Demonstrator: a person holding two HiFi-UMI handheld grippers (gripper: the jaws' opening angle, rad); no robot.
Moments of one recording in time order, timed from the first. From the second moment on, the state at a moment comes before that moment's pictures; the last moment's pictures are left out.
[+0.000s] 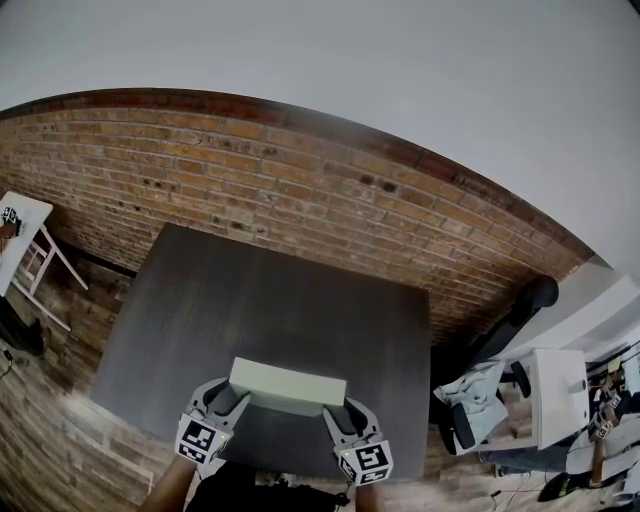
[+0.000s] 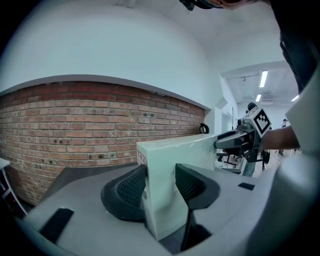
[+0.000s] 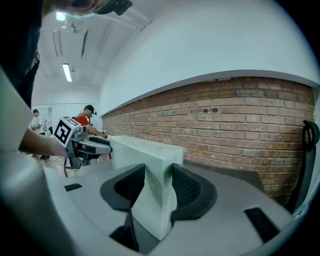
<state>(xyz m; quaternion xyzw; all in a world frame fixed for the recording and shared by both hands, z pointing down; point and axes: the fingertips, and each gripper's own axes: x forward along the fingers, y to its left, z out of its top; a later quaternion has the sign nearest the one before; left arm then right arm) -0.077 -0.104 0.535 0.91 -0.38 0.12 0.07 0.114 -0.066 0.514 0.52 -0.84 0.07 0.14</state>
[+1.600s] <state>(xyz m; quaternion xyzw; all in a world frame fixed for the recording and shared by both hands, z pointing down) -0.085 -0.153 0.543 0.92 -0.37 0.10 0.07 0.113 -0.115 0.524 0.52 -0.84 0.08 0.14</state>
